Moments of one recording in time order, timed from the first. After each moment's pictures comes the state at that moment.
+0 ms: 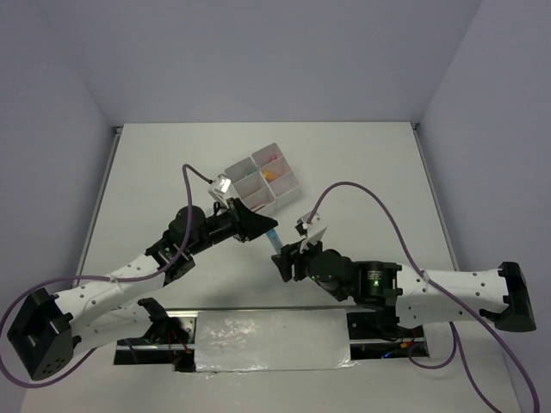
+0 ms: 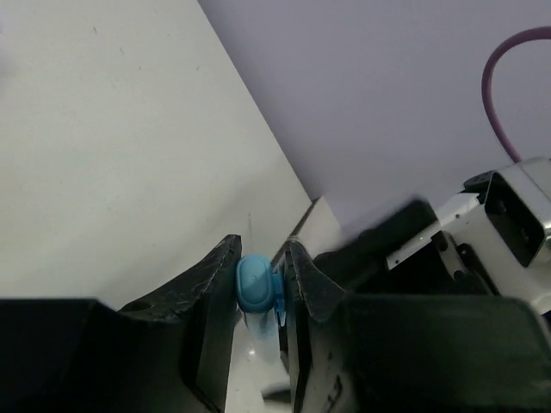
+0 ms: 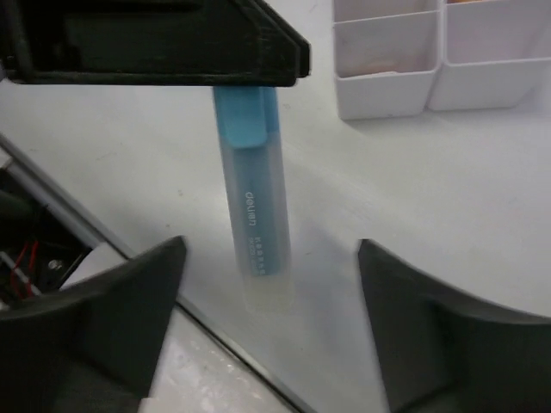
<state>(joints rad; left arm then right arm) -0.75 1.00 0.55 0.41 0.23 -0.92 1.39 0.89 0.67 -0.17 0.63 0.46</state>
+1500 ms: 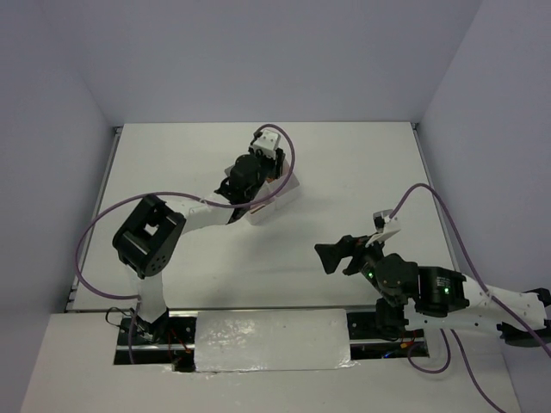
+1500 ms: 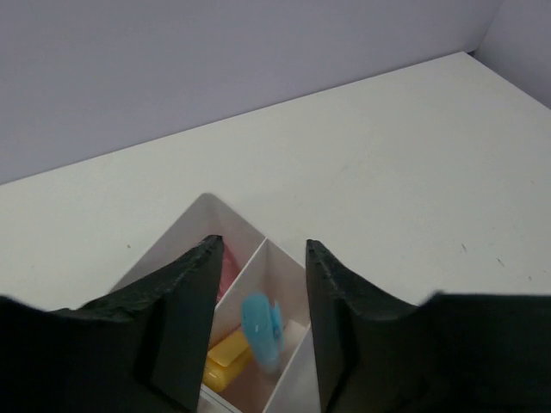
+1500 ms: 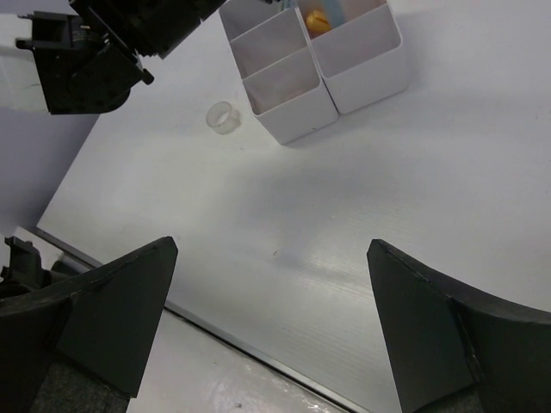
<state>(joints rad) -0.64 1.86 1.14 0.72 -0.22 -0.04 1.39 0.40 0.66 -0.59 0.85 0.73</state>
